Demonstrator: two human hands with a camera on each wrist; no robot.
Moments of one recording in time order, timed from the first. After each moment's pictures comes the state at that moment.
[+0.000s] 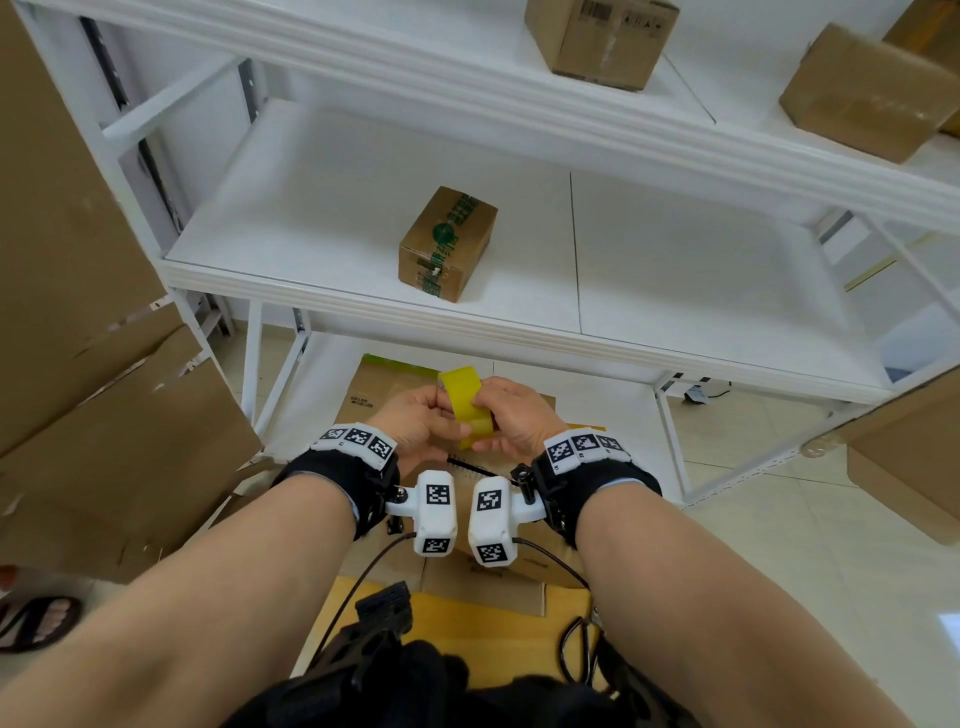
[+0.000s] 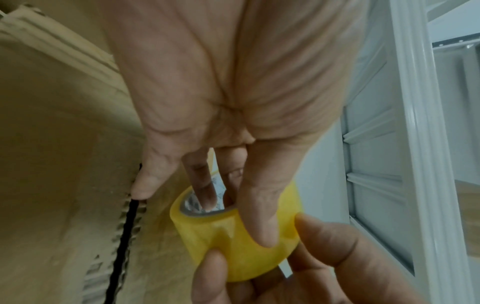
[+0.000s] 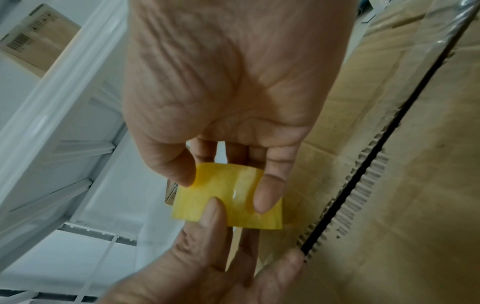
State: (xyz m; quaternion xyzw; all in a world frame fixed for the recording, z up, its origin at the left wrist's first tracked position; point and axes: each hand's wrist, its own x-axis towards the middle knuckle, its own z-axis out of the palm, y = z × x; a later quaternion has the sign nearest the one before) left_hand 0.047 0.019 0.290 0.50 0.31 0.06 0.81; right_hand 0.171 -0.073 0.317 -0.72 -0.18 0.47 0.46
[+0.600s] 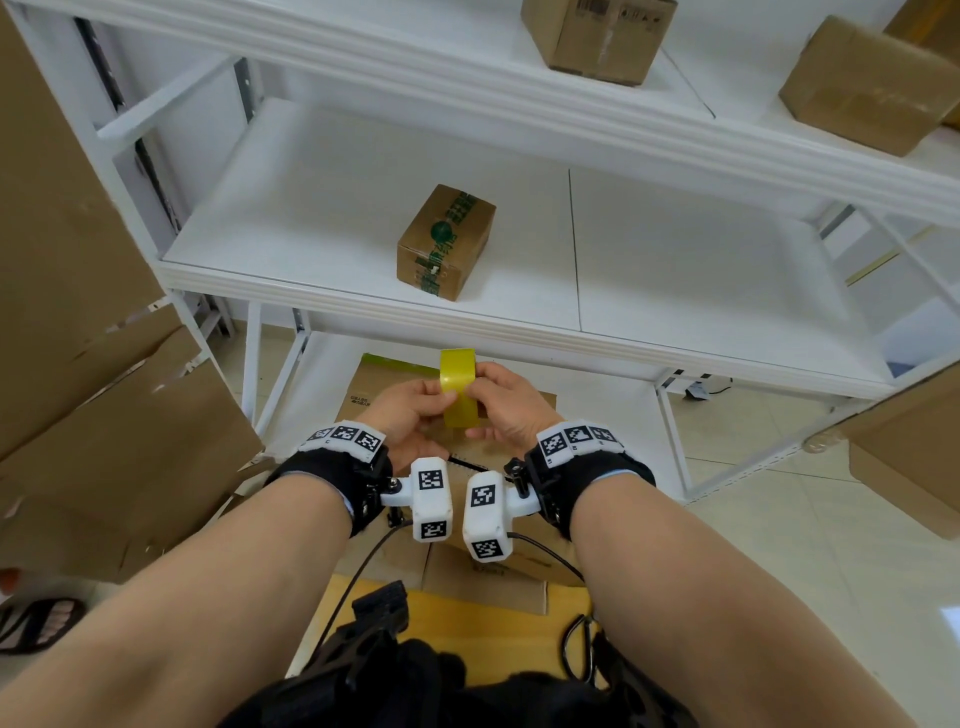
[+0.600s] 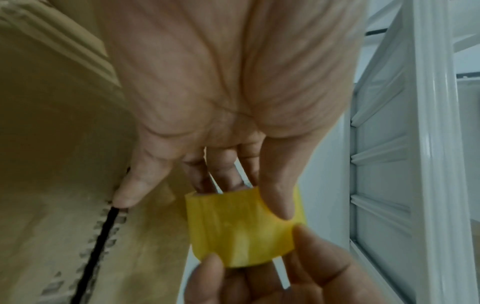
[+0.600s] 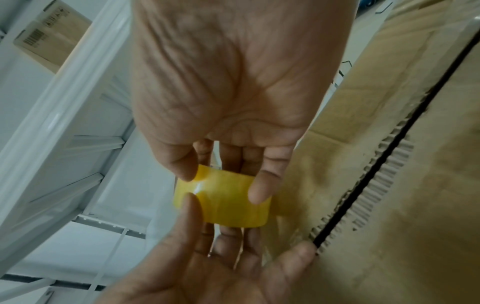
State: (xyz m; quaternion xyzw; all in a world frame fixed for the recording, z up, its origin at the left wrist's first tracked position) left_hand 0.046 0.029 0.287 0.42 0.30 0.08 0.85; right_hand 0.171 -0.063 0.314 -0.71 -0.22 0.46 0.48
